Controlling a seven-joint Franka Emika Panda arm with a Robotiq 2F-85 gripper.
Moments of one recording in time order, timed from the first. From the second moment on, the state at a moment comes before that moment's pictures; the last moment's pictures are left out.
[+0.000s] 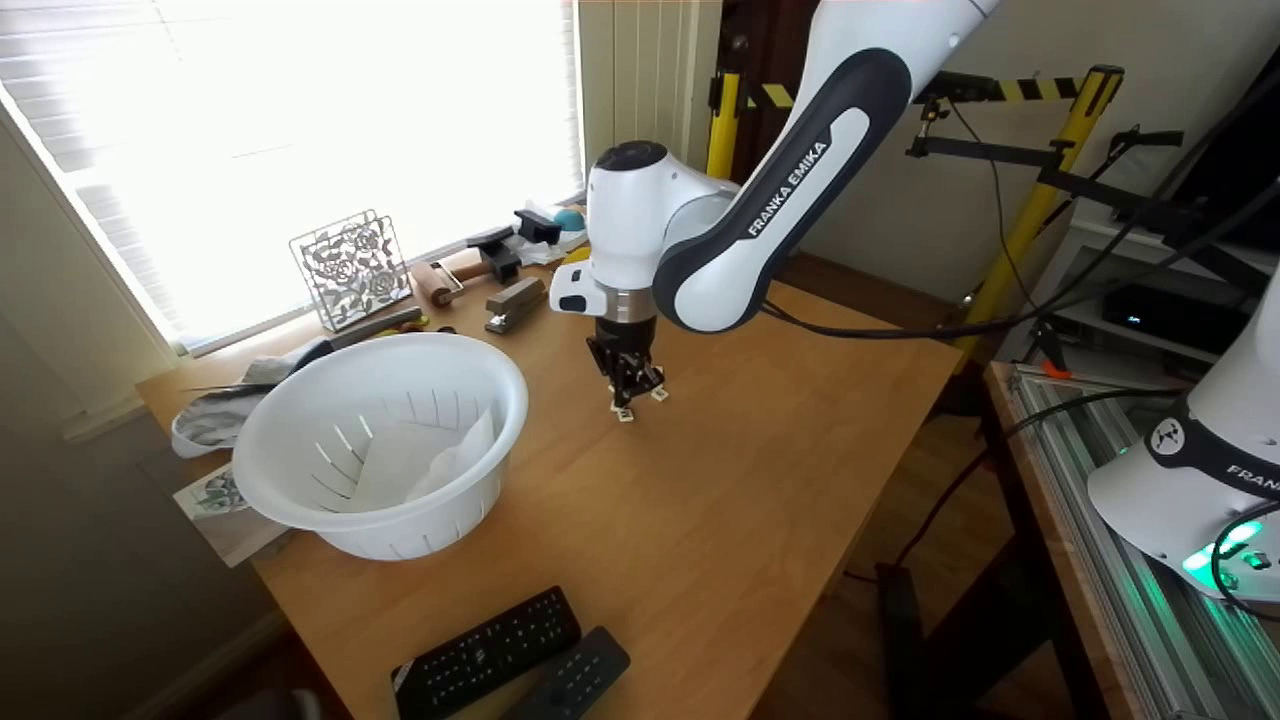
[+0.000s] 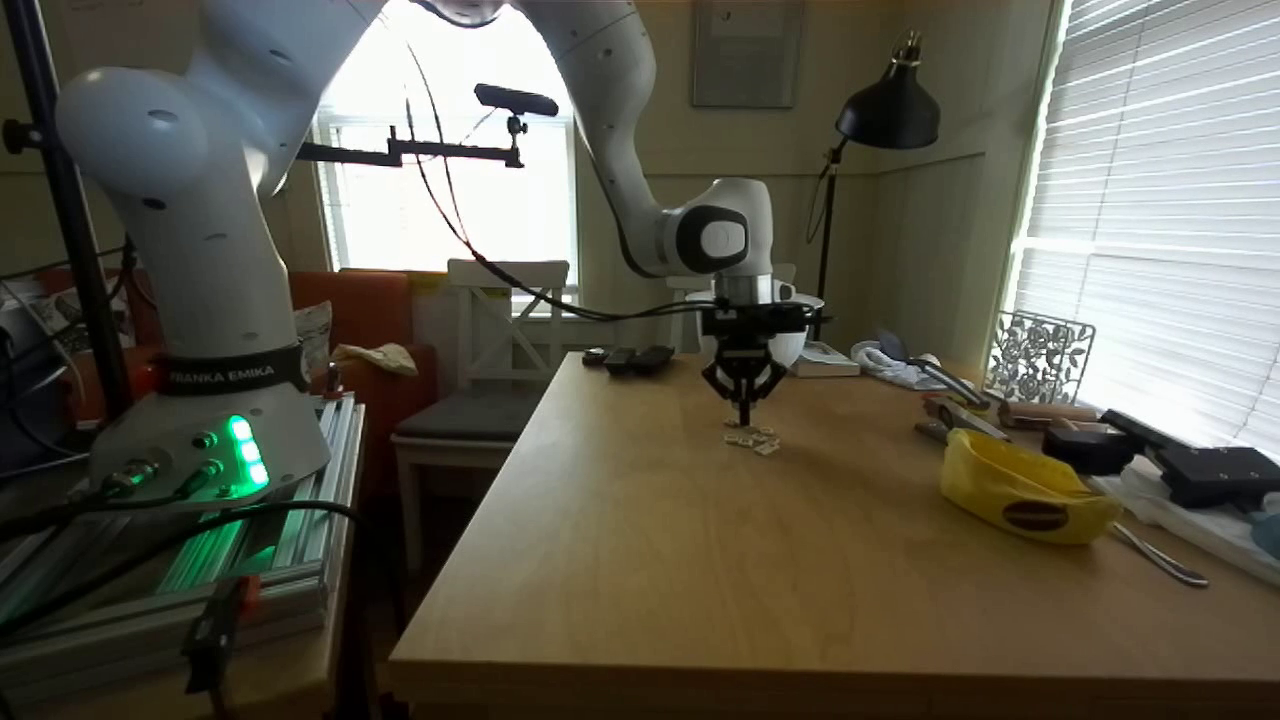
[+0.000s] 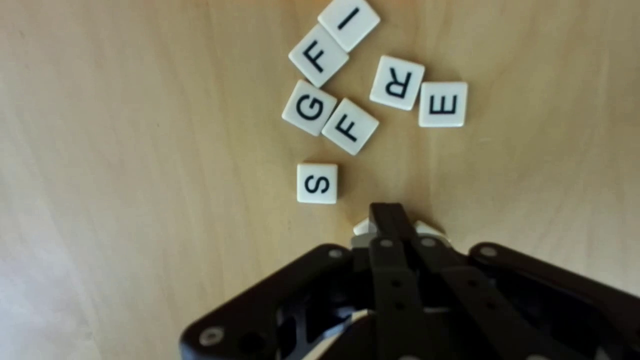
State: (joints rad) arm -0.11 0.66 0.04 -1.93 -0.24 2.65 -0.89
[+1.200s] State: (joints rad) arm -0.08 0.66 0.03 -1.93 -0.29 2.65 -0.91
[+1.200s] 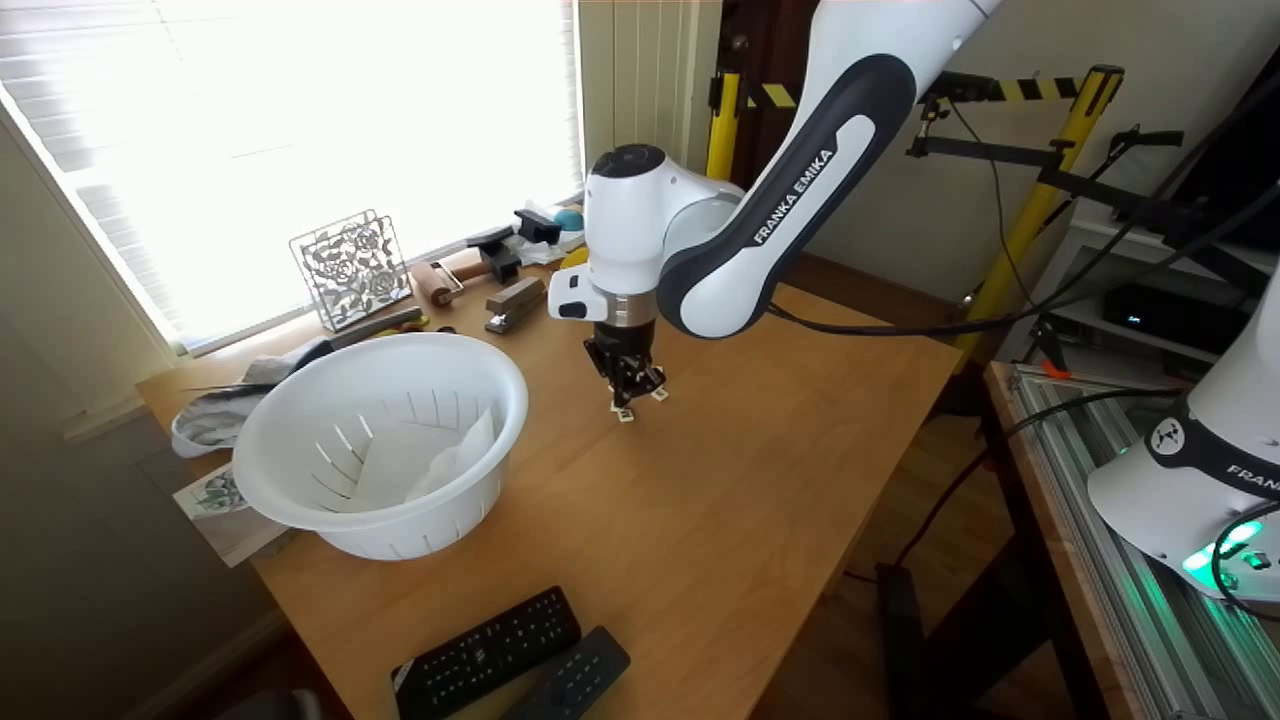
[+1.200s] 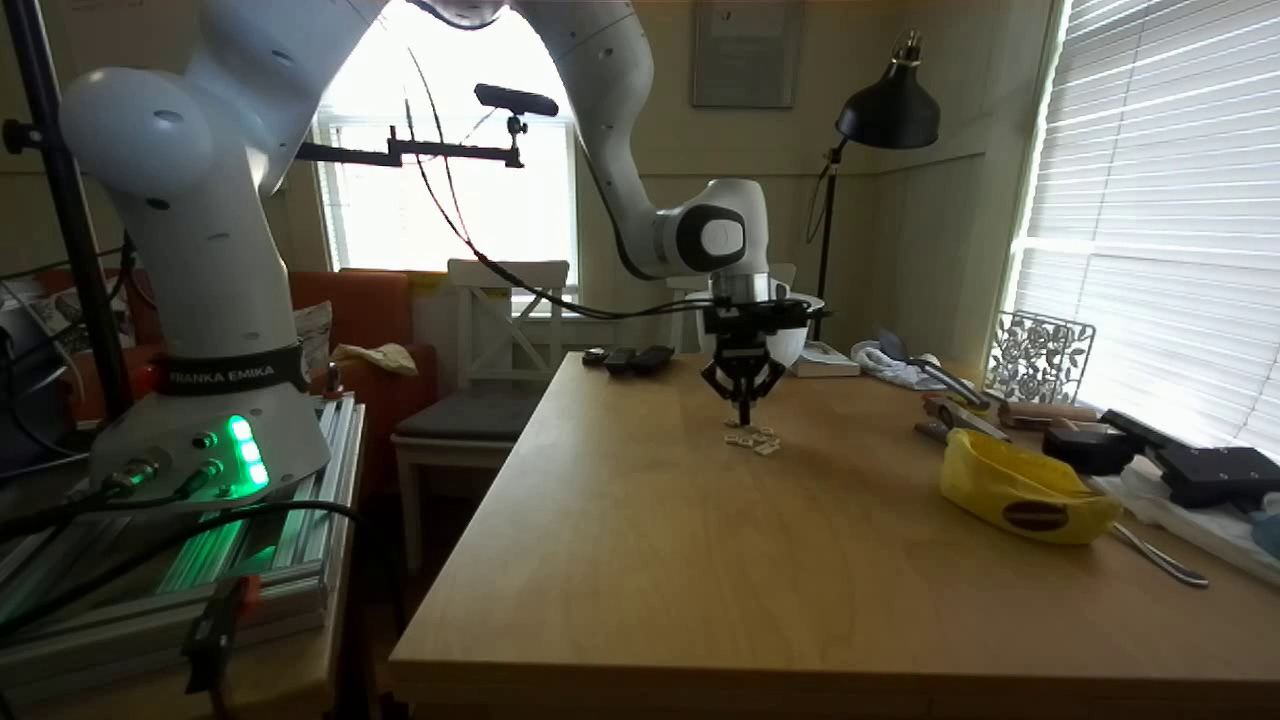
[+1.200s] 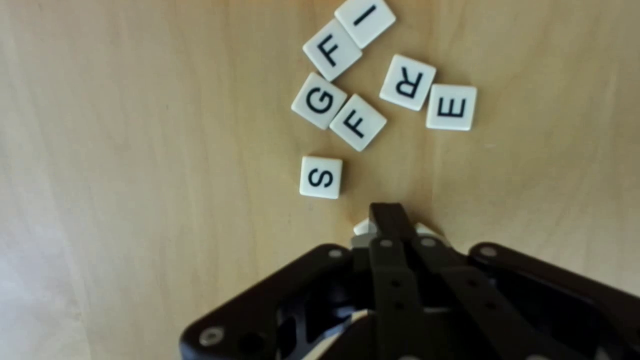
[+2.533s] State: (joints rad) arm -0.08 0.66 0.02 -1.93 -0.33 2.64 -0.92
